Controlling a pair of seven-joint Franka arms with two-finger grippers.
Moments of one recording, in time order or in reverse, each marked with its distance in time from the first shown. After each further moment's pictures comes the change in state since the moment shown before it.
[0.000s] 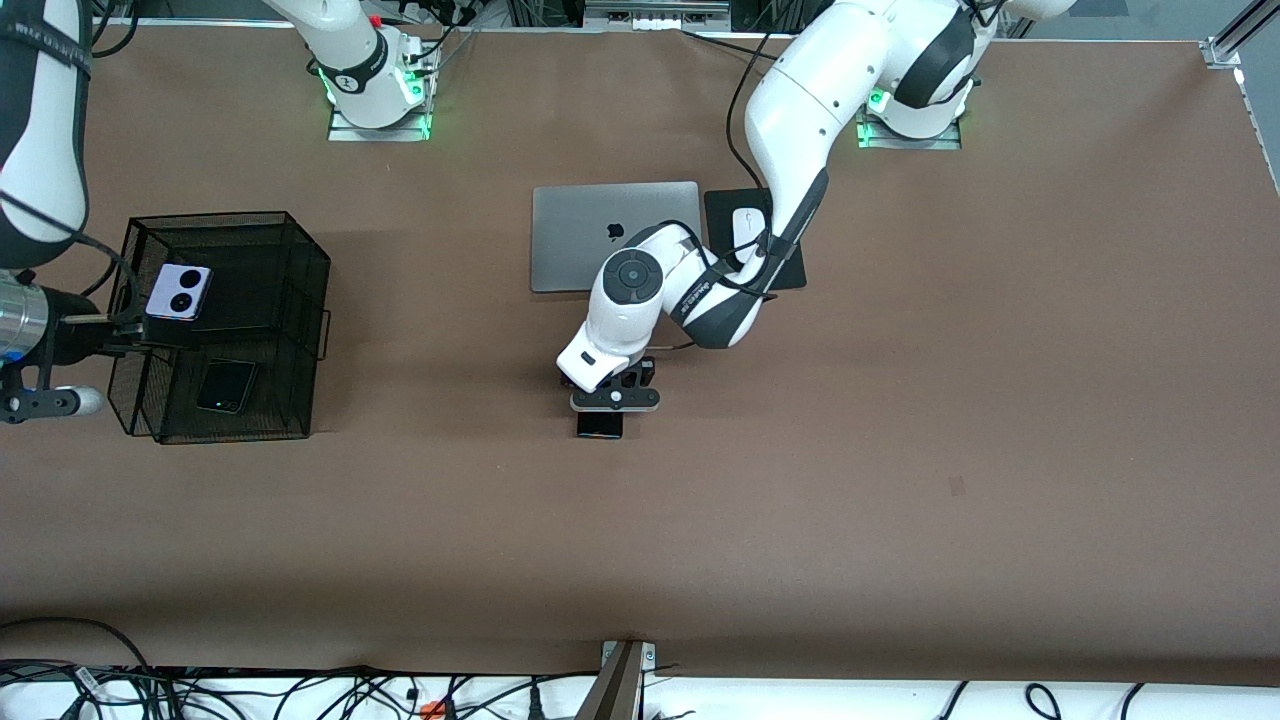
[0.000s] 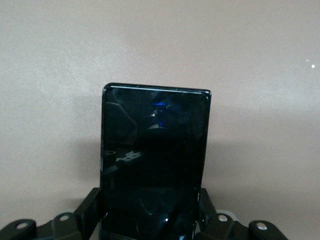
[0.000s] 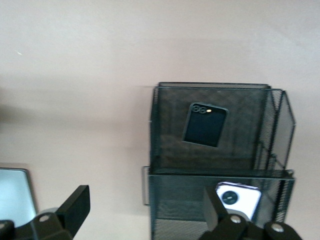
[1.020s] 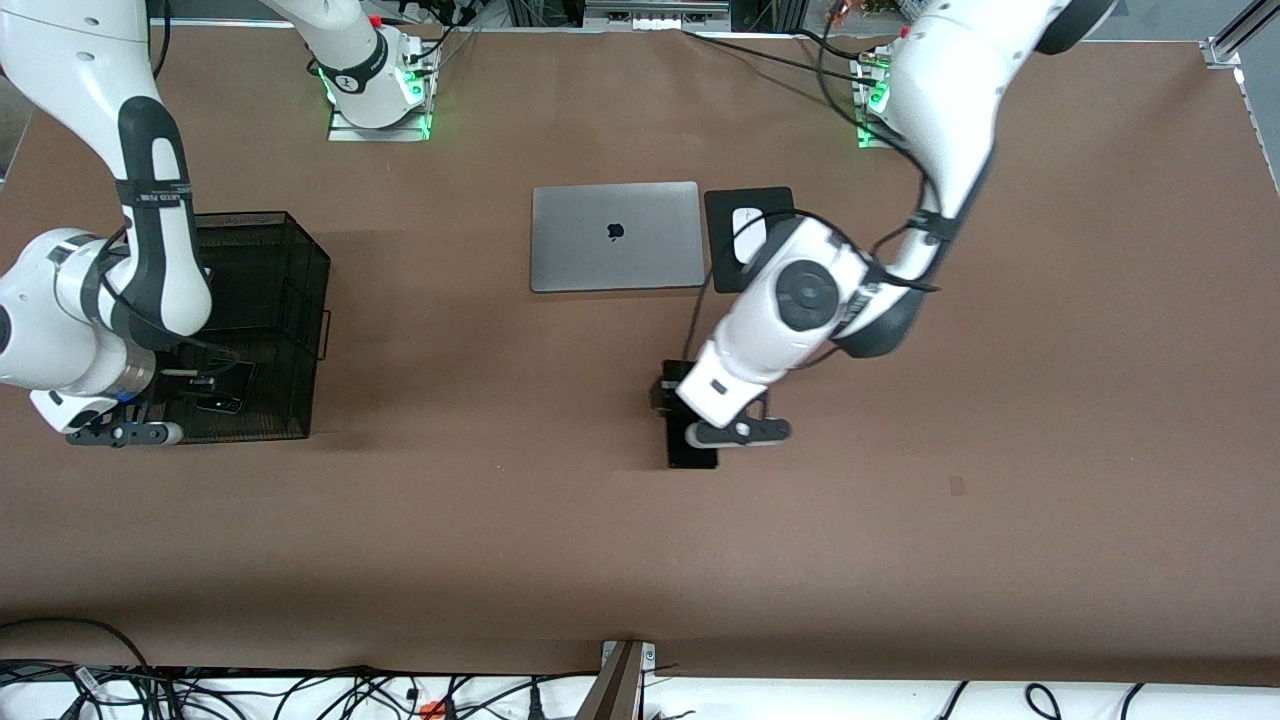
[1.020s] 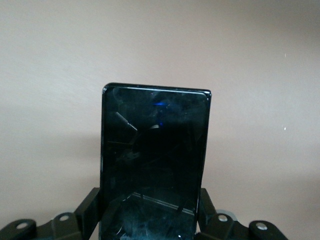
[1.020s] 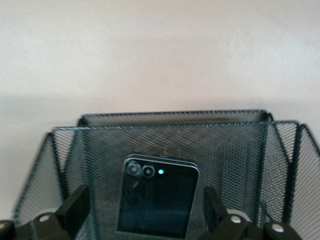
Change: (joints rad) left arm 0.297 -0.308 -0.167 -0.279 0.000 -0.018 0.157; right arm 0.104 0.142 -0.212 -0.357 0.099 0.570 -0.174
